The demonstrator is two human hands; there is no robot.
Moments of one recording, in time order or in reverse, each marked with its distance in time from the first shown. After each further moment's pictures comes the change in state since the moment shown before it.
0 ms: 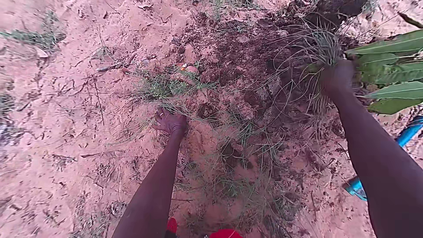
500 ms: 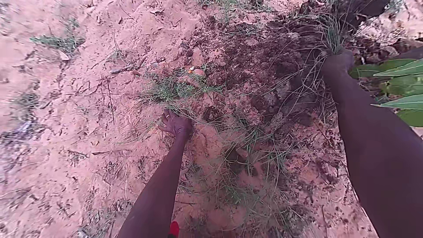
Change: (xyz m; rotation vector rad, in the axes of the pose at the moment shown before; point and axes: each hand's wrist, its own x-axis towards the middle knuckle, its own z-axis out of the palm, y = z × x) left_hand -0.001 0.000 -0.004 -0.020 0.010 0.000; right_hand 0.101 -0.002 0.055 0.156 0.050 0.117
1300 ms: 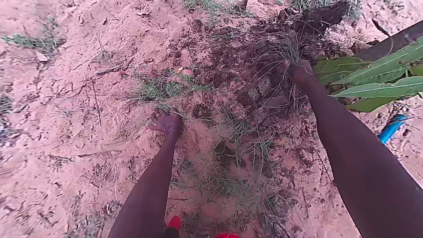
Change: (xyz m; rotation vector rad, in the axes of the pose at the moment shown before) left_hand 0.001 -0.001 0.004 0.002 0.010 0.016; right_hand -0.052 0.009 -0.013 0.203 -0.304 -0.271
